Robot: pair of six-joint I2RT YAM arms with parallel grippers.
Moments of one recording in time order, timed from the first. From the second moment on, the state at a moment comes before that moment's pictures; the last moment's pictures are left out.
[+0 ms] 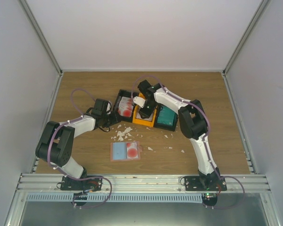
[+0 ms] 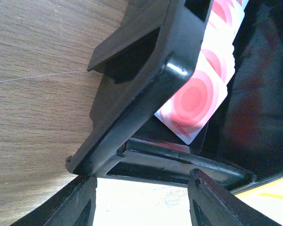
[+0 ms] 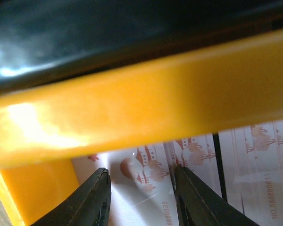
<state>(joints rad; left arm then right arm) -0.28 1.59 0.77 -0.11 0.27 -0.62 0.60 2.27 1.88 -0.98 -0.18 -0.49</state>
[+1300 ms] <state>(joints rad) -0.28 1.61 0.79 -0.11 0.27 -0.62 0.61 2.13 1.75 -1.00 -0.31 -0.48</state>
